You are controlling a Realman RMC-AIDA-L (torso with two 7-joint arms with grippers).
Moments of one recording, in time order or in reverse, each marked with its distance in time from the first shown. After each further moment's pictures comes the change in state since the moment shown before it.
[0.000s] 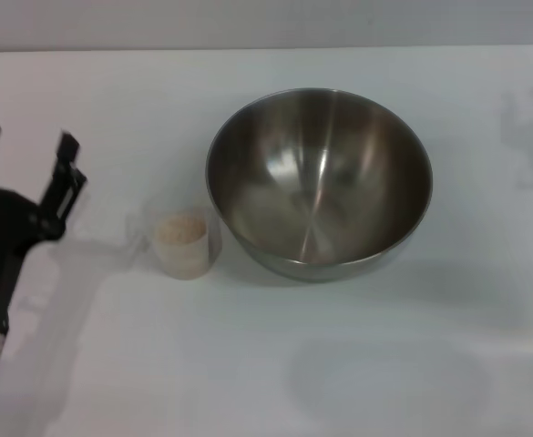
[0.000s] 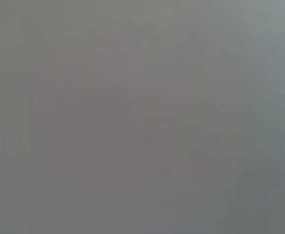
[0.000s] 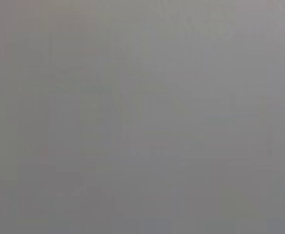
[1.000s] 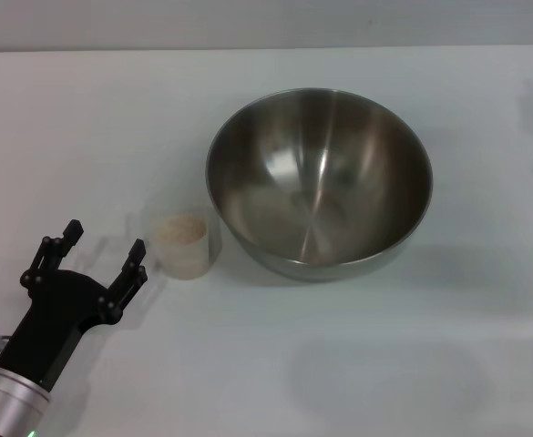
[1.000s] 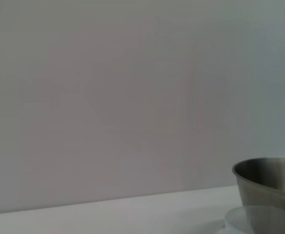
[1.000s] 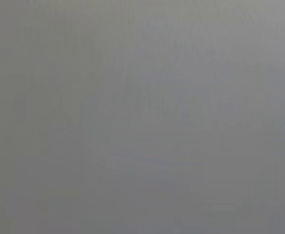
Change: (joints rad) left arm 0.039 -0.002 0.117 0.004 0.000 -0.292 0.000; right arm 0.042 -0.020 0.077 0.026 -0.001 0.003 0.001
